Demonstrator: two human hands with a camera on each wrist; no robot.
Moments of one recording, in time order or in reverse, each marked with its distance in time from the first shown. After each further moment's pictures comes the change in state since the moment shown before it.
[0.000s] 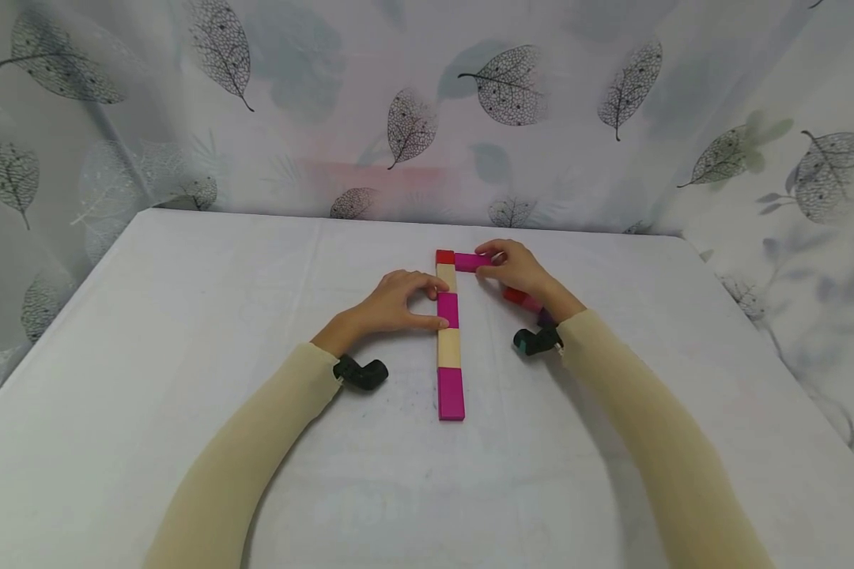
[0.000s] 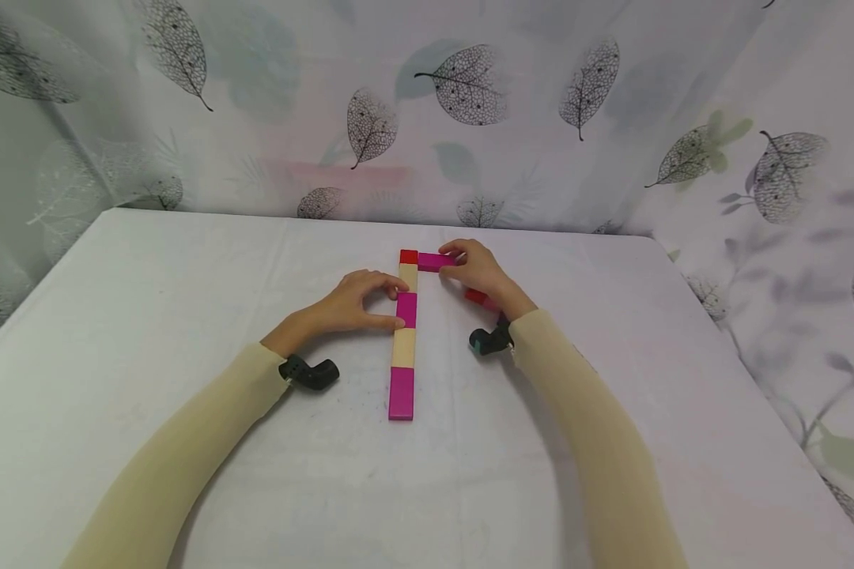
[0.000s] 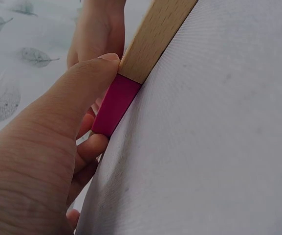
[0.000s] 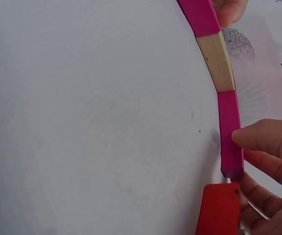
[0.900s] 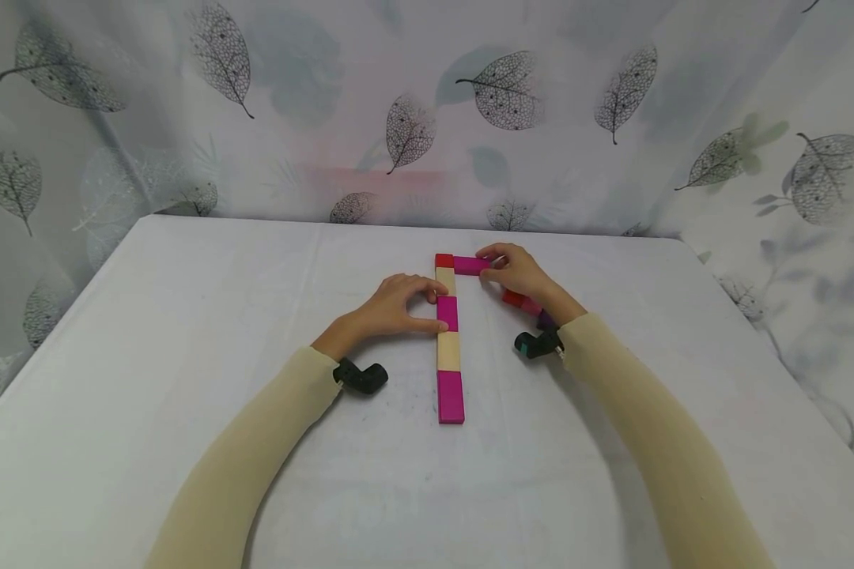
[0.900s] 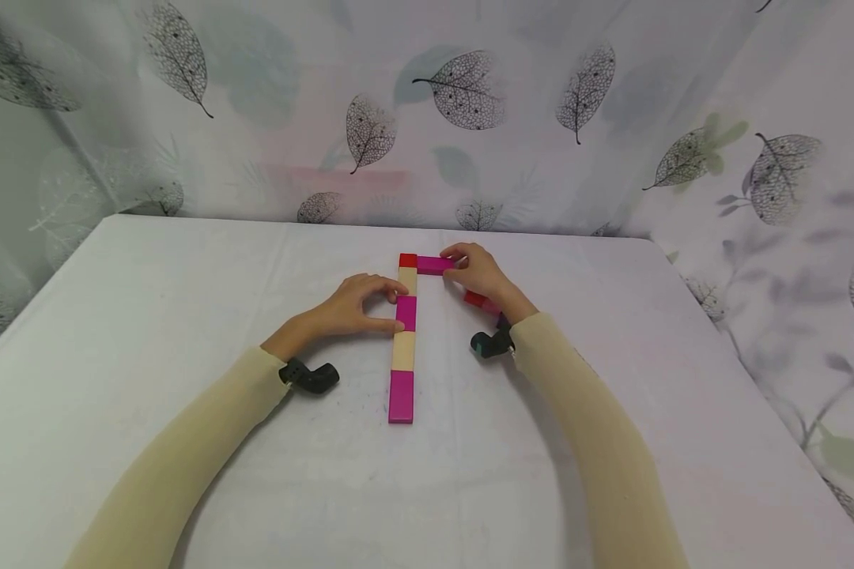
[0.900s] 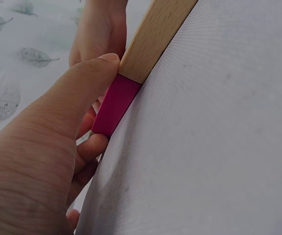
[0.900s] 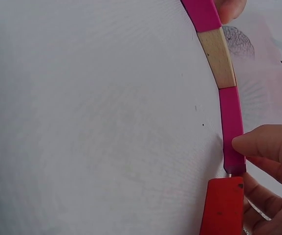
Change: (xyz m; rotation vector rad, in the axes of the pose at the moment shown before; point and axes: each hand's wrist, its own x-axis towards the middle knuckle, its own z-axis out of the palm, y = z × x) left_hand -0.001 0.003 0.000 -0.001 -0.002 -0.007; right_hand -0.003 0.005 -0.001 0.033 0.005 -0.009
